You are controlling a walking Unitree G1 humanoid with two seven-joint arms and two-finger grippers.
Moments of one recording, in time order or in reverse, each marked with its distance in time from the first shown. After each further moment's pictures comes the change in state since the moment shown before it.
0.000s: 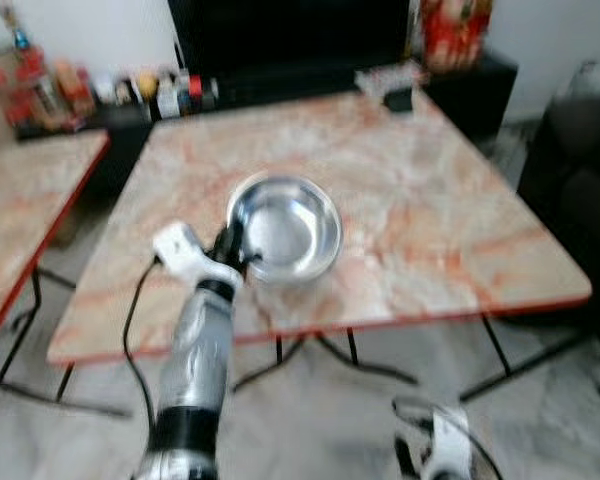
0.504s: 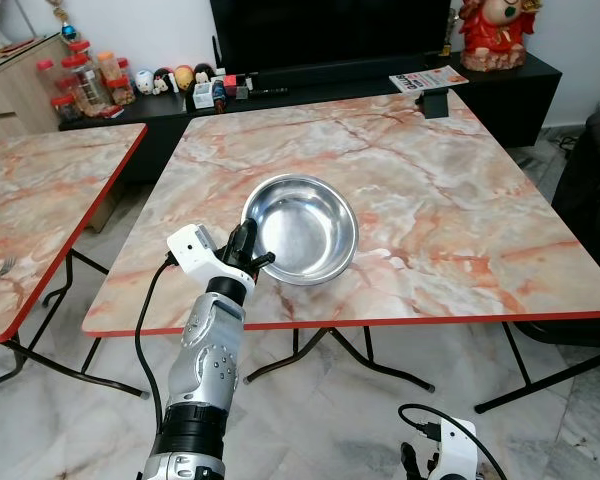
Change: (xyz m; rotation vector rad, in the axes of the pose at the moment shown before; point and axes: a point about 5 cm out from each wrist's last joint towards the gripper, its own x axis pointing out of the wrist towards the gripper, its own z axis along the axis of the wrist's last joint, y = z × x) left arm 0.000 0.006 0.006 0.021 -0.006 0.000; right arm 0.002 0.007 0.006 0.005 -0.017 0.018
